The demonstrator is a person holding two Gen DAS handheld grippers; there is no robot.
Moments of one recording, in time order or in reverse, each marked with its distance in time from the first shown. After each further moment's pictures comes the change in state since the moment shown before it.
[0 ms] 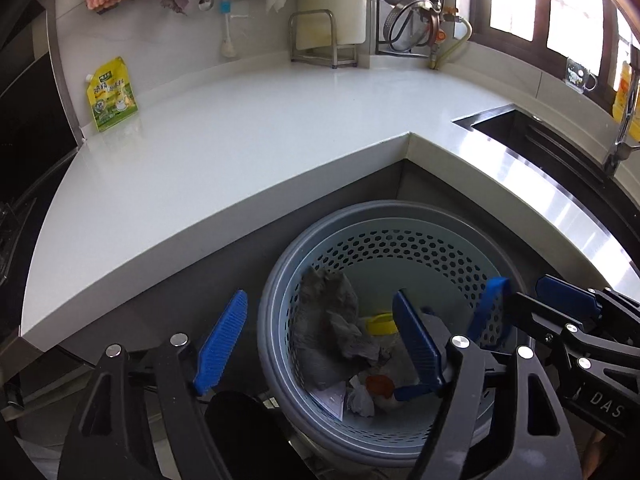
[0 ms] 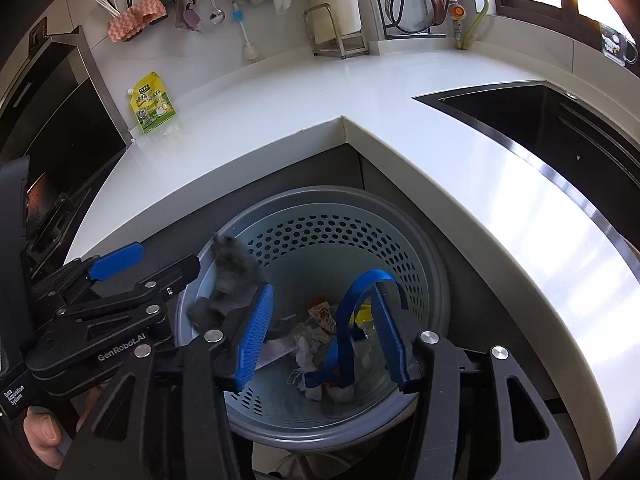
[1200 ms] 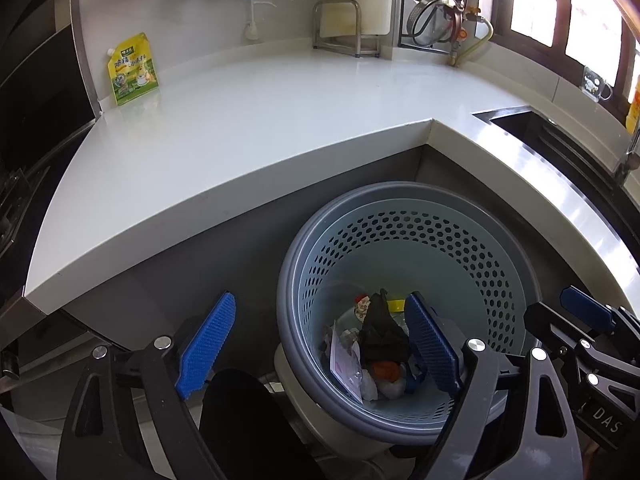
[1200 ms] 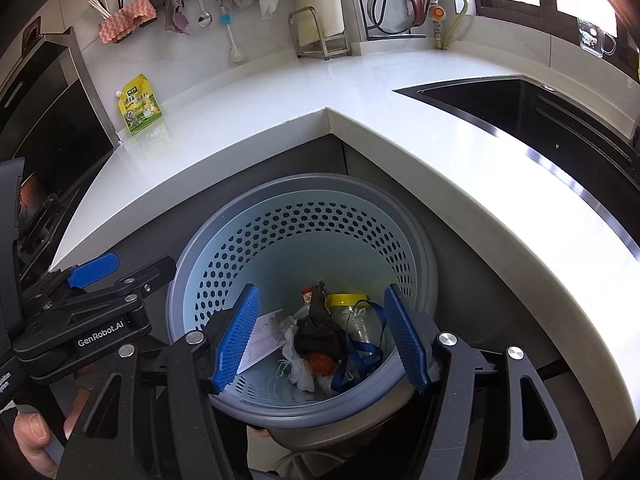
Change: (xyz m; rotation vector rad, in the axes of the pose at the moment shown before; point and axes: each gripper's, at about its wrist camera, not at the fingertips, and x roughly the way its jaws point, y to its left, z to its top) left arm -0.003 0.013 -0.017 -0.068 0.042 0.030; right arm -0.007 0.006 -0.022 0.012 -0.027 -0.065
